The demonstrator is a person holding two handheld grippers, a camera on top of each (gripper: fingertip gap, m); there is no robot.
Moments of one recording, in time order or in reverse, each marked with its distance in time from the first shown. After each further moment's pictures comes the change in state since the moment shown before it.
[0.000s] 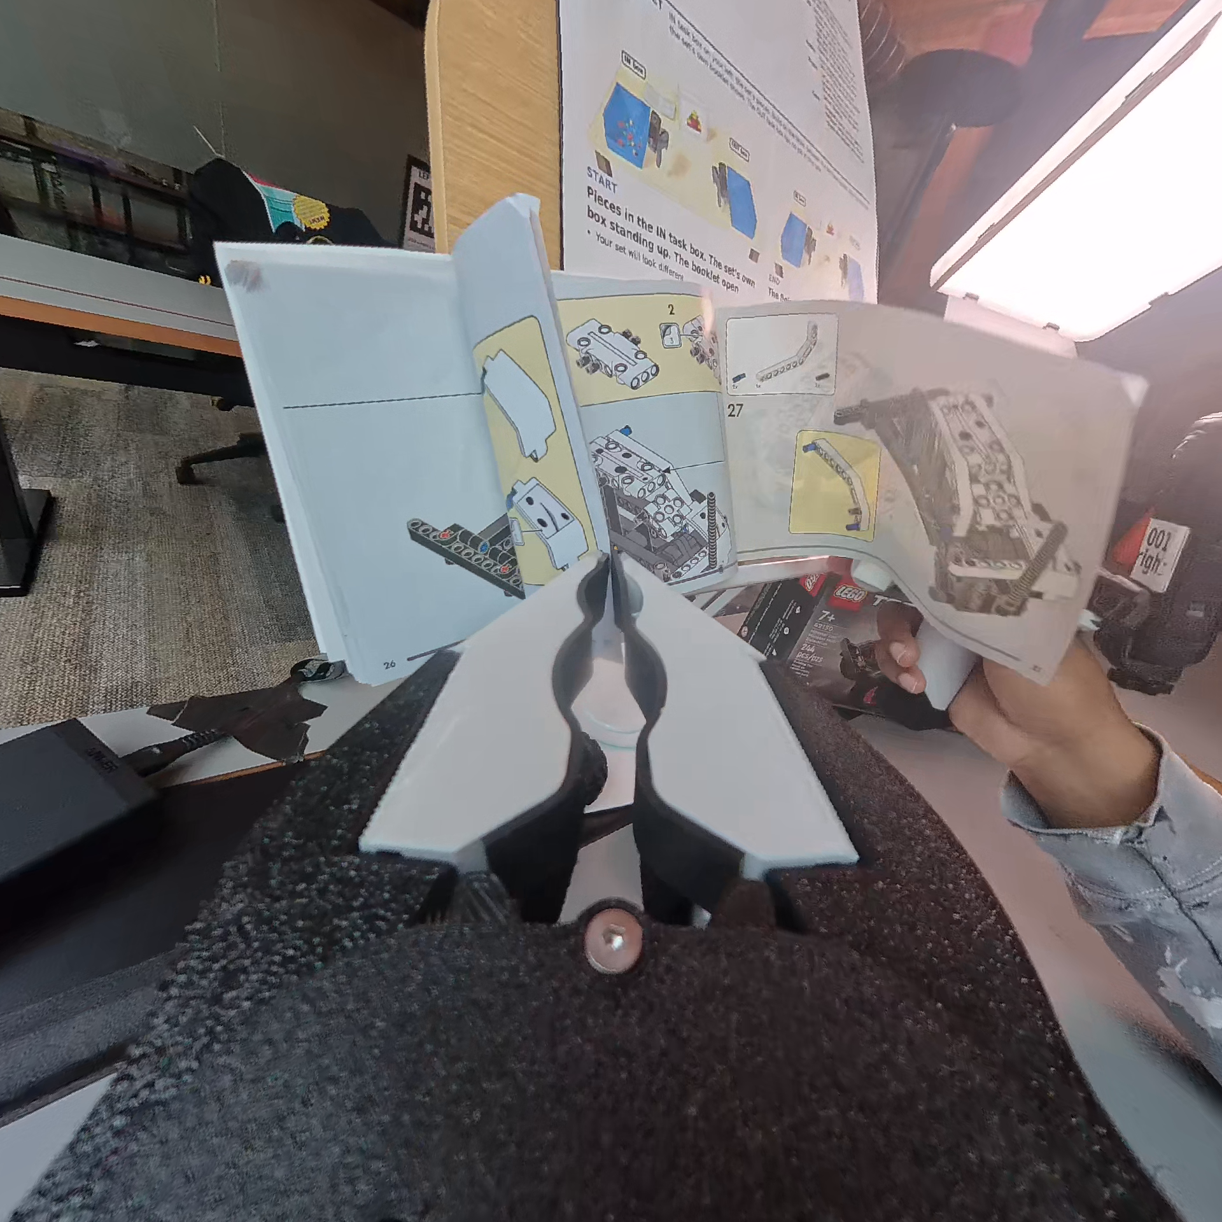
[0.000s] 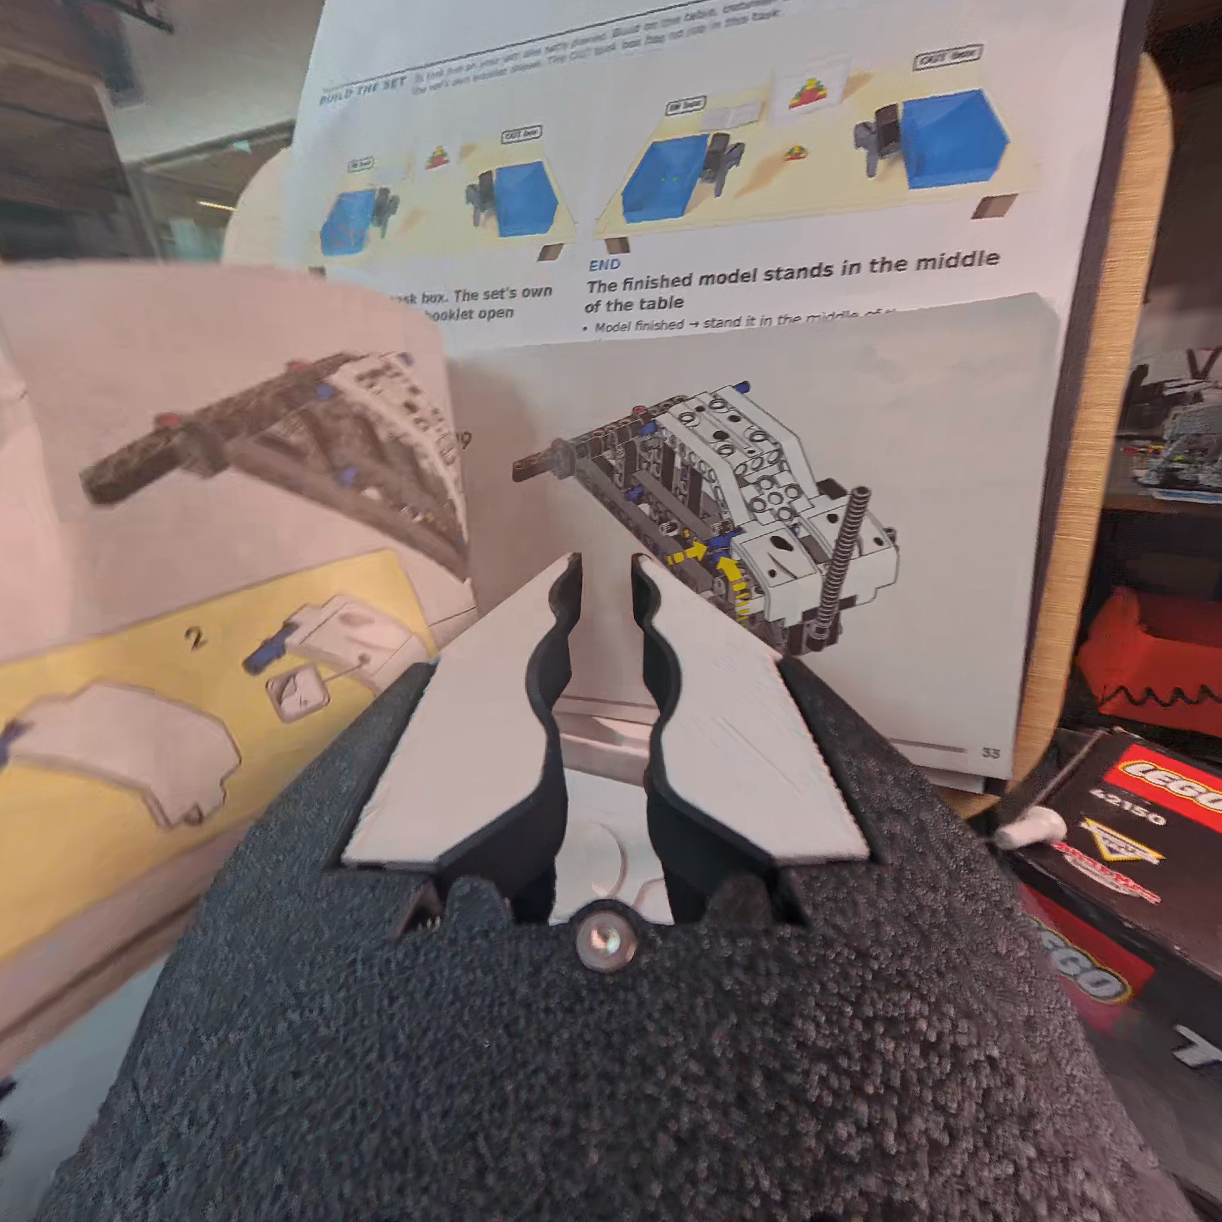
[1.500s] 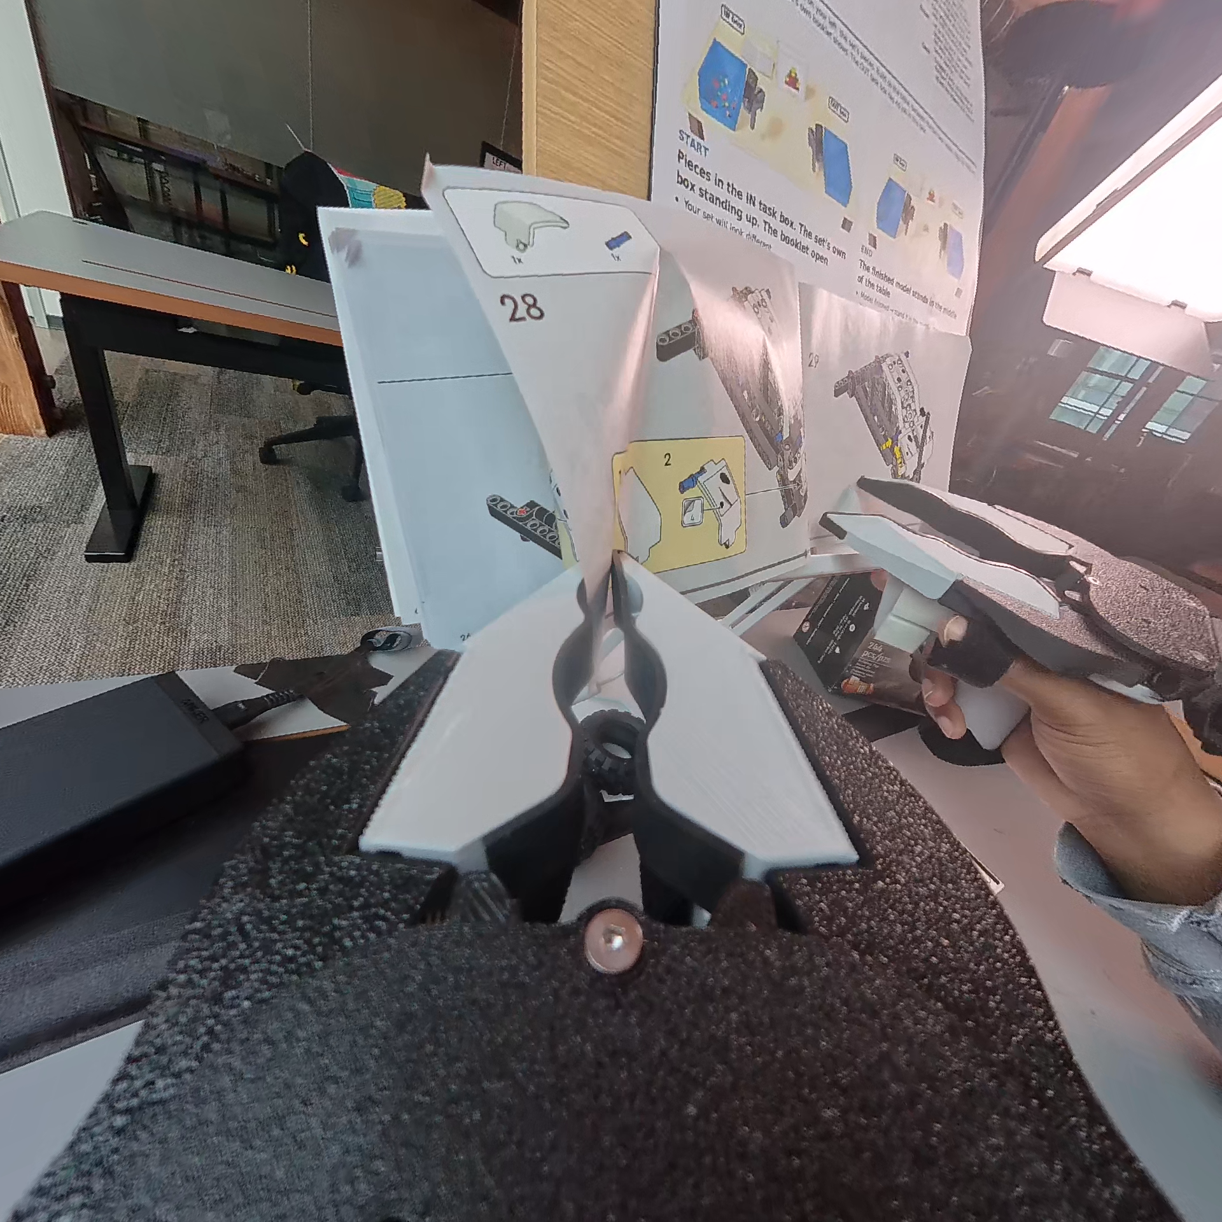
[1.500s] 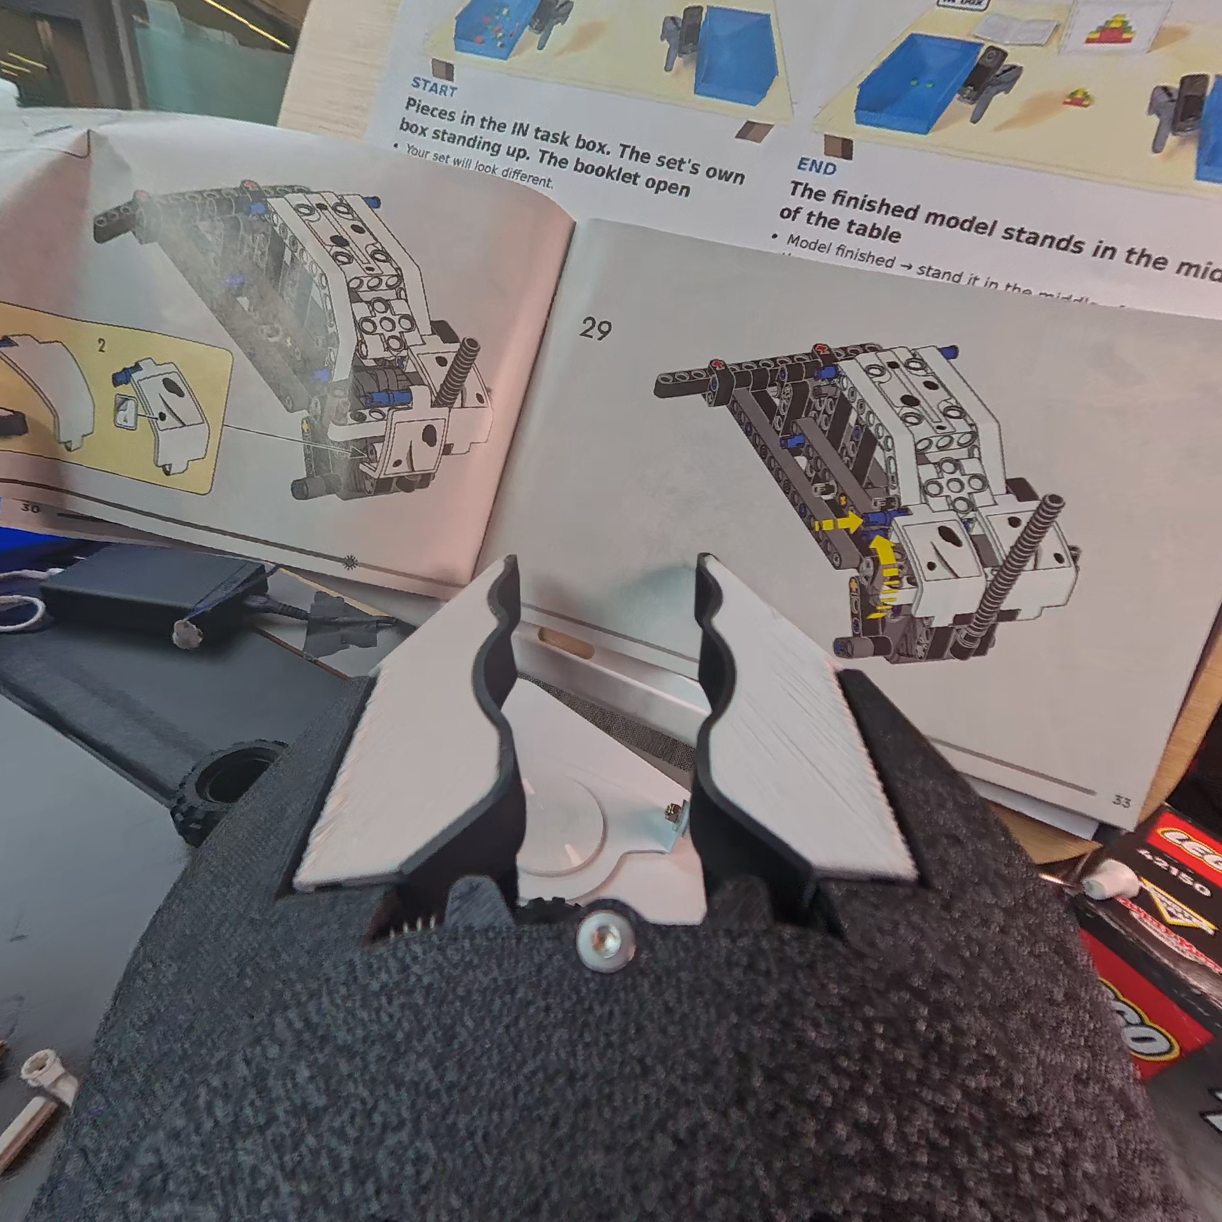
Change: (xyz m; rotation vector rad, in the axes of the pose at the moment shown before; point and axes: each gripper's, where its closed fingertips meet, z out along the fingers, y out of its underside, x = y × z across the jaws) left arm -0.023 0.008 -0.002 -0.019 -0.105 0.011; right arm -0.036 0.032 0.008 -0.065 -0.025 -0.254
